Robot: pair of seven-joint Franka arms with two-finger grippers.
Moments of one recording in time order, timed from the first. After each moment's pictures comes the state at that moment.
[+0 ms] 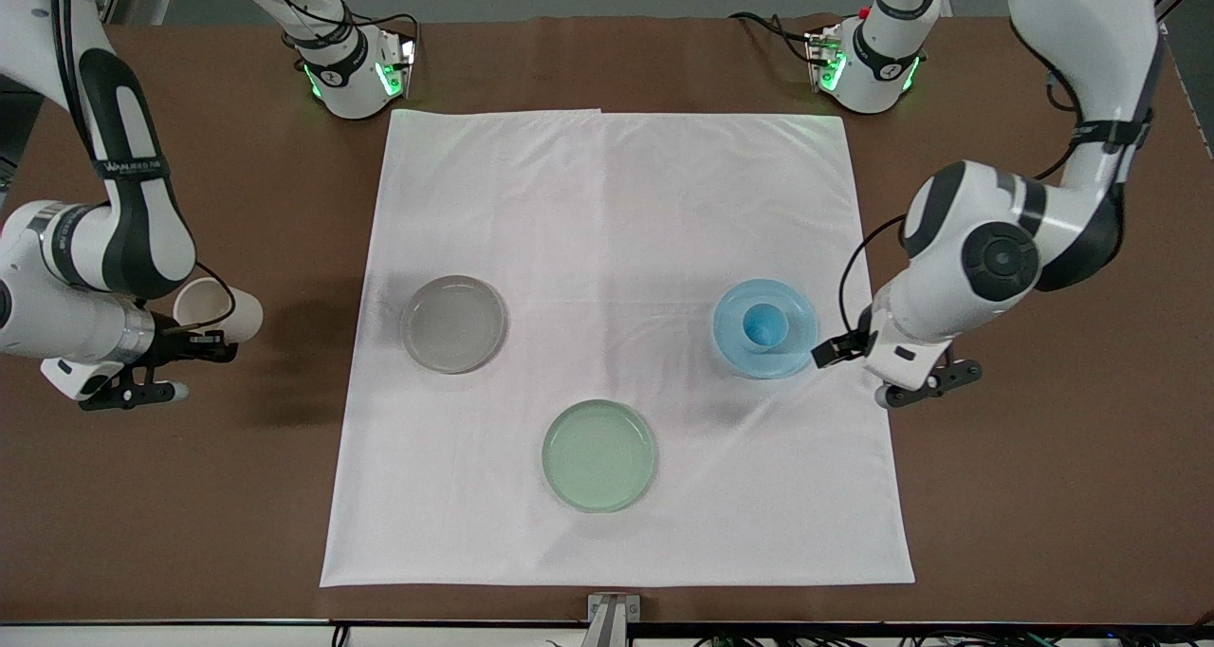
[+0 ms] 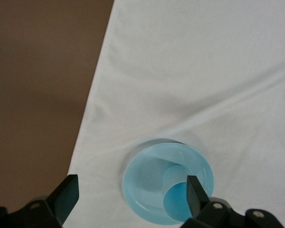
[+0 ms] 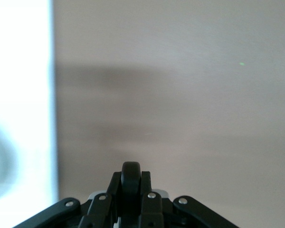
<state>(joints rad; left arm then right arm) 0.08 0.39 -0.40 -1.63 0.14 1.96 -0.64 -0.09 0.37 0.01 -1.78 -0.02 2.02 -0.17</state>
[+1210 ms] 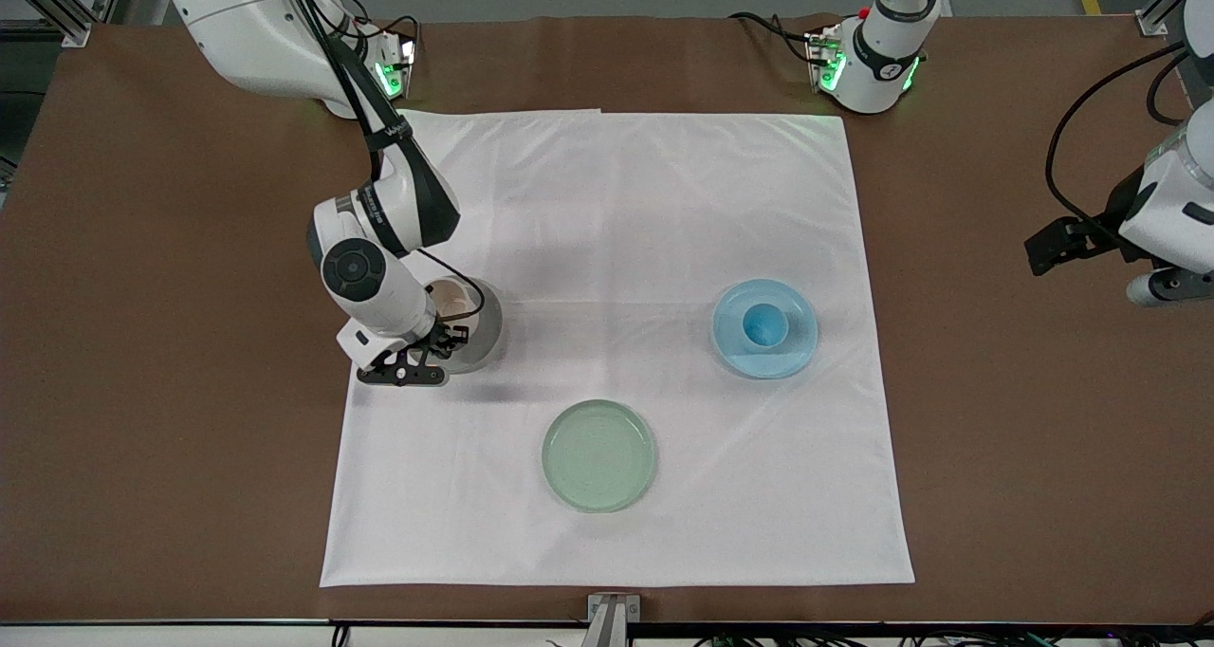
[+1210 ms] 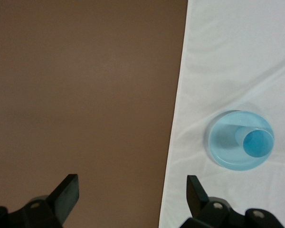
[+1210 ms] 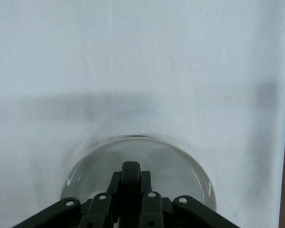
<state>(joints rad) 0.24 0.13 -0.38 -1.45 0.15 1.54 -0.20 0.39 0.51 0.01 -1.86 -0.02 2.35 0.43</state>
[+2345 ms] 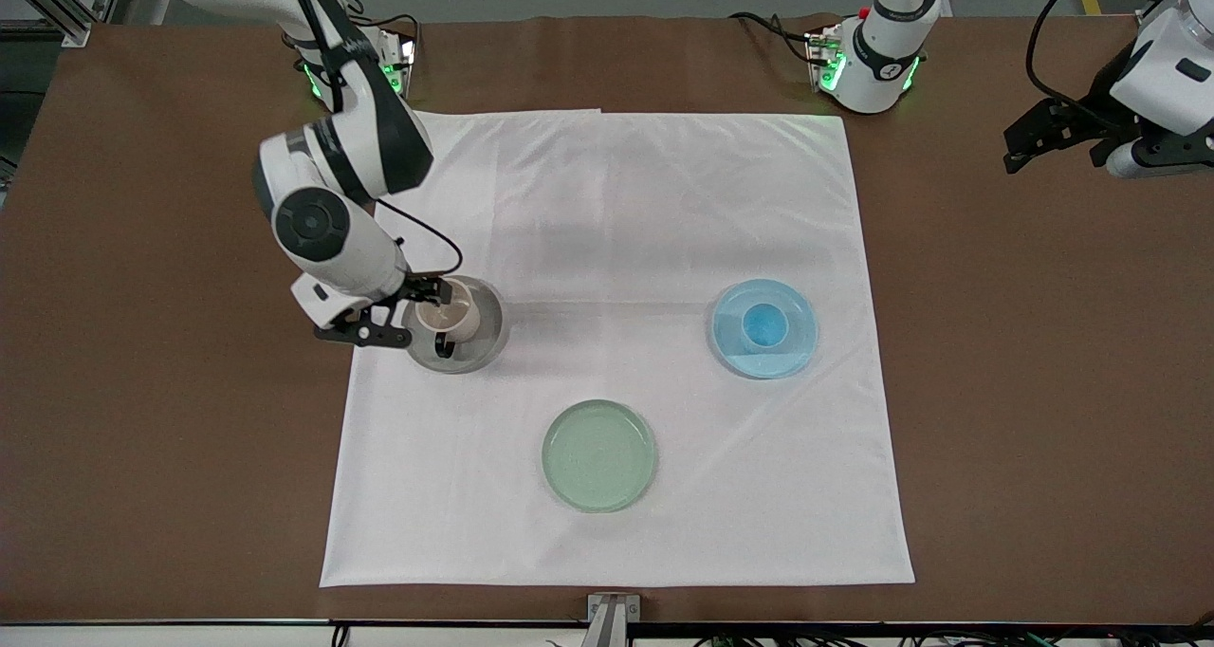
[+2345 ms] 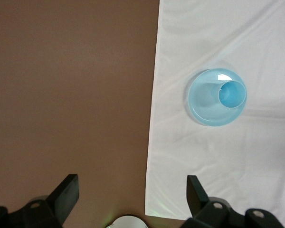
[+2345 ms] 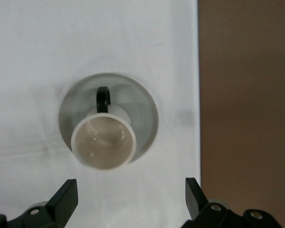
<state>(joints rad) 0.04 -0.16 -0.15 -1.71 0.01 1.51 -0.15 0.38 0.20 -0.01 -1.83 -0.02 1.84 0.50</state>
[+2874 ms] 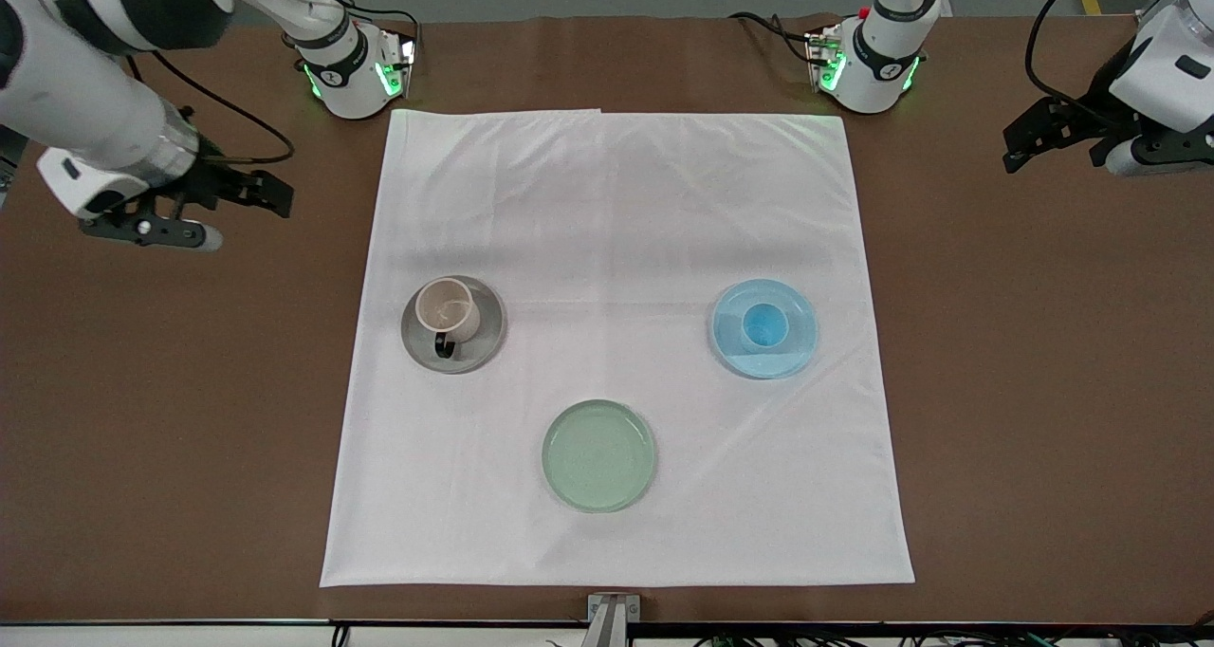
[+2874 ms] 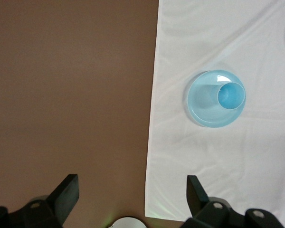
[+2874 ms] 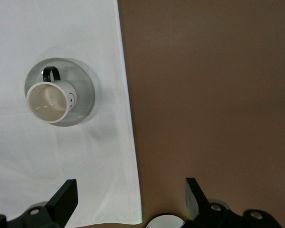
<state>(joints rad) 0.04 -0.15 -0.15 -1.70 0.01 1.52 -0.15 0.12 -0.11 -0.02 -1.85 -0.02 1.59 0.19</state>
